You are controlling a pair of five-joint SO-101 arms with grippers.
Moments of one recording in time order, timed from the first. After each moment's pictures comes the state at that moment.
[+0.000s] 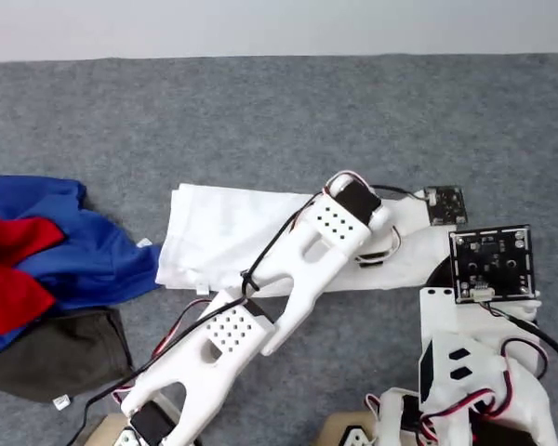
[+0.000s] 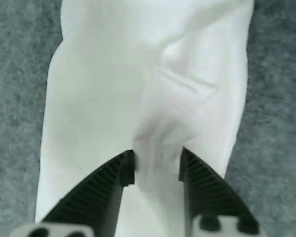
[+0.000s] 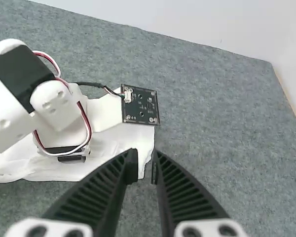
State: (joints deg) left arm 40.4 62.9 -66.6 90.7 -30.0; right arm 10.3 -77.5 28.8 86.1 18.8
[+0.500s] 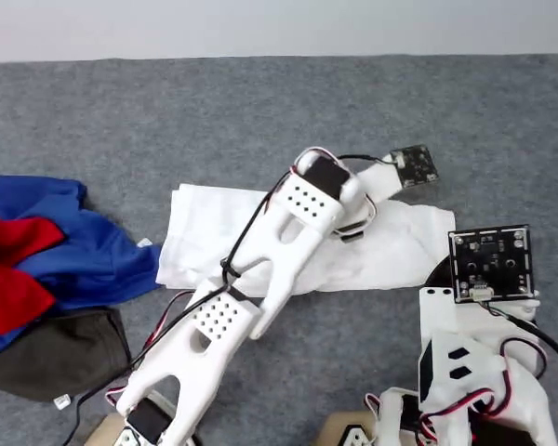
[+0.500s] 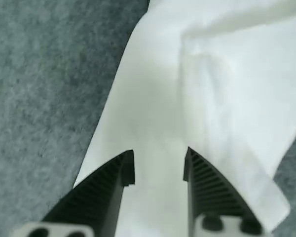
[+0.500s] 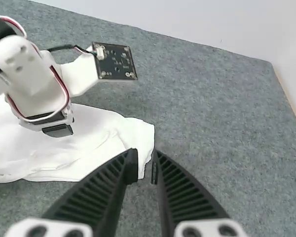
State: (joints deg) left arm 34.0 62.9 -70.8 92.4 -27.6; right arm 10.3 -77.5 28.8 86.1 18.8
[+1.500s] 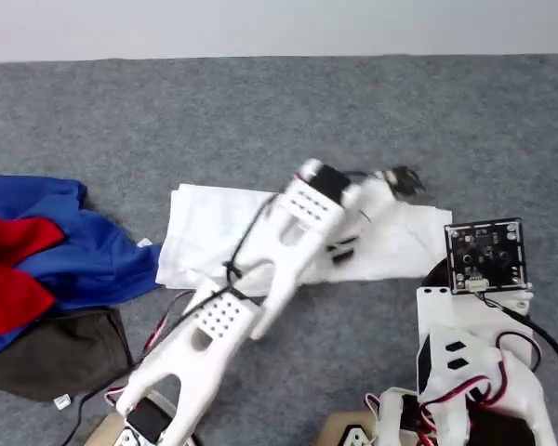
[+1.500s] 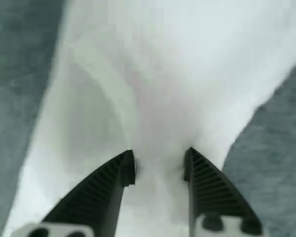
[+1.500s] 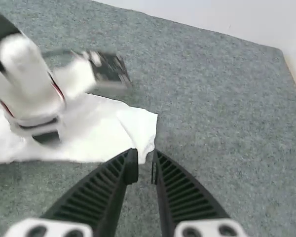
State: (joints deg) left arm 31.7 65.3 -69.0 97.8 -23.6; right arm 10.3 -77.5 31.9 86.1 18.8
